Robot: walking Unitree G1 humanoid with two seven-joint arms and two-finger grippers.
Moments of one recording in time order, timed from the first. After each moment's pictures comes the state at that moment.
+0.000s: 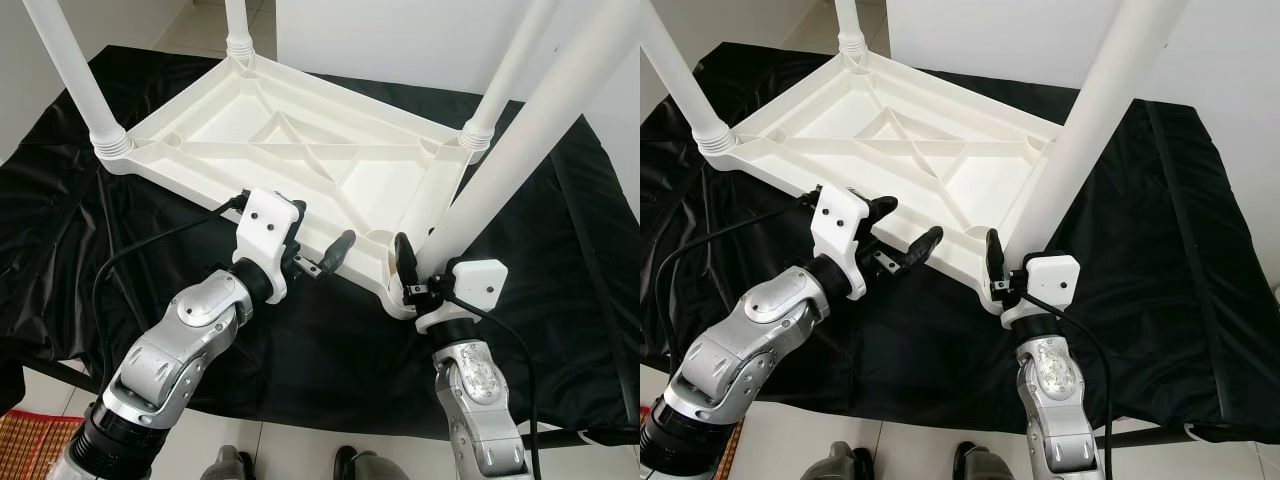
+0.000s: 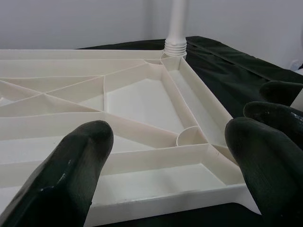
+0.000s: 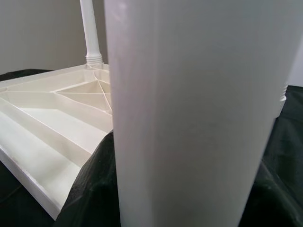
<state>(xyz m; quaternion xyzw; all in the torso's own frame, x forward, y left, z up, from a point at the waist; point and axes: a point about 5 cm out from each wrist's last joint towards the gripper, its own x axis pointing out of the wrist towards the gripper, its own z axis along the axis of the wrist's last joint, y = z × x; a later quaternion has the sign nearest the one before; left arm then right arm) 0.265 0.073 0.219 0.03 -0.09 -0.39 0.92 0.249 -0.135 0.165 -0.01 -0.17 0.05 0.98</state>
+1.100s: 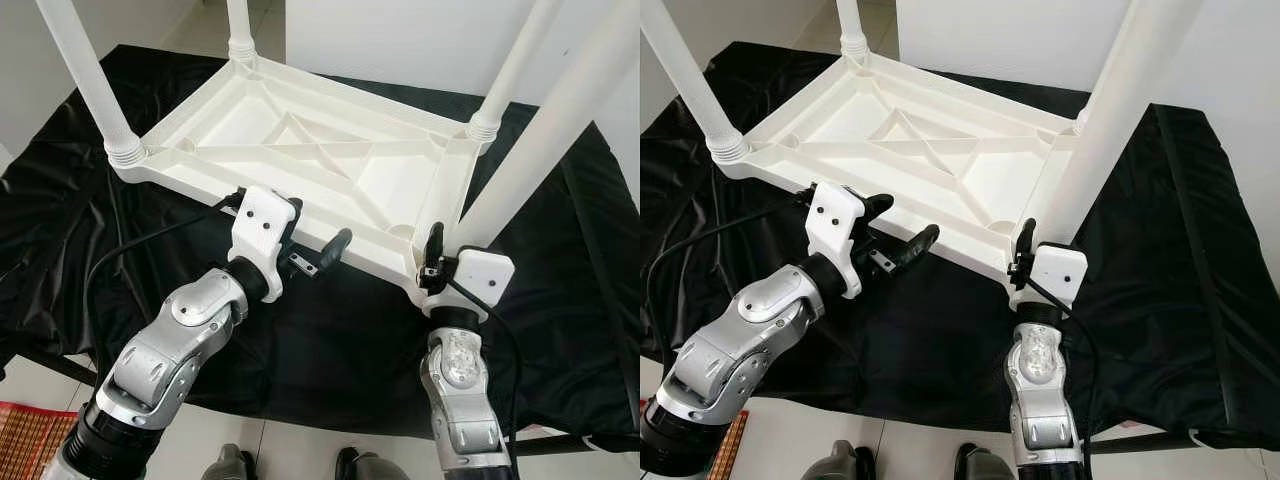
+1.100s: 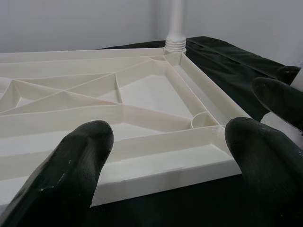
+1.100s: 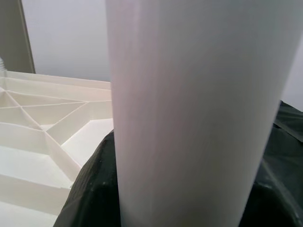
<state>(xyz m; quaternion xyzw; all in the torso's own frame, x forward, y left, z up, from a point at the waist) 0.263 0.077 0.221 0.04 -0.09 -0.39 0.92 0.267 -0.142 0.162 -0.01 -0.18 -0.14 0.97</state>
